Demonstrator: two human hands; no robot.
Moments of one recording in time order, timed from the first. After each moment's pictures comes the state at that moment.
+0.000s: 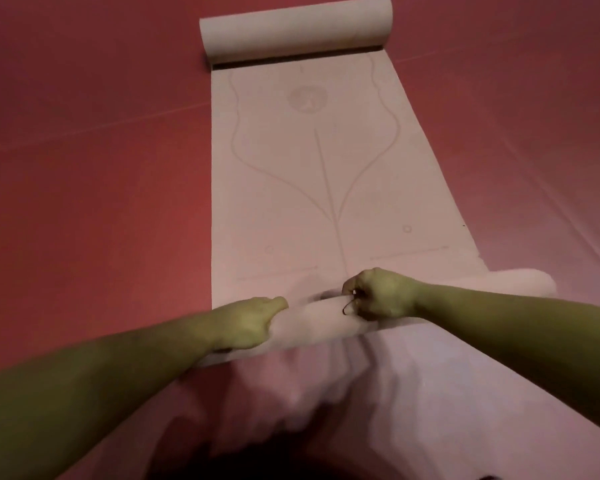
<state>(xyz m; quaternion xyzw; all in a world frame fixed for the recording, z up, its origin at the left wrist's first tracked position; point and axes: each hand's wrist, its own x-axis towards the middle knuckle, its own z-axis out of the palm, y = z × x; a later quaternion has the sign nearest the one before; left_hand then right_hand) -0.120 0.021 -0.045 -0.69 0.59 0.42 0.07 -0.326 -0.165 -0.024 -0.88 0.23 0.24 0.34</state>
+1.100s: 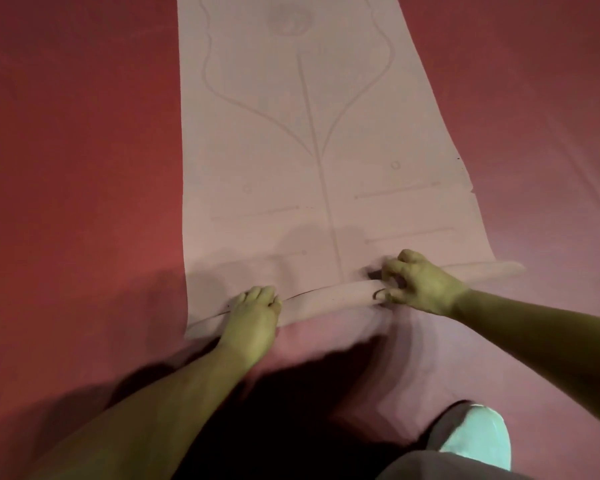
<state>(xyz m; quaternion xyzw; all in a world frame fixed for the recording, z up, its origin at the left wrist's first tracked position) -0.225 0.089 -0.138 -0.75 0.63 0.17 0.09 -0.466 -0.150 -0.122 -0.88 0.30 0.15 0.33</state>
